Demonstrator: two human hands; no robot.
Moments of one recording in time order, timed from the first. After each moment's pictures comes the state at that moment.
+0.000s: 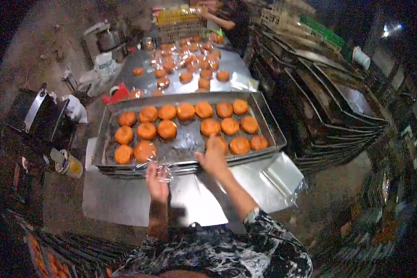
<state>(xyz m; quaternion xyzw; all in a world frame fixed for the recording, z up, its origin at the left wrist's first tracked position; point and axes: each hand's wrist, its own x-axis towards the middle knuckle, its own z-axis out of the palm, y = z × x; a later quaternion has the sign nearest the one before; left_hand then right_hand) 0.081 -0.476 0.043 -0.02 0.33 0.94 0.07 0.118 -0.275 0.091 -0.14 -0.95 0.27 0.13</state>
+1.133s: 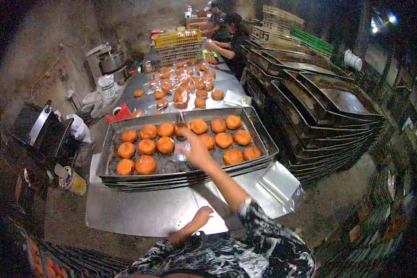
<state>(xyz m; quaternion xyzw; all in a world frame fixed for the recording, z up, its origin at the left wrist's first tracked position) 0.188 -0.416 -0.100 0.53 0.79 0.30 0.02 0.093 -0.278 0.161 0.09 -0.81 0.40 0.42</state>
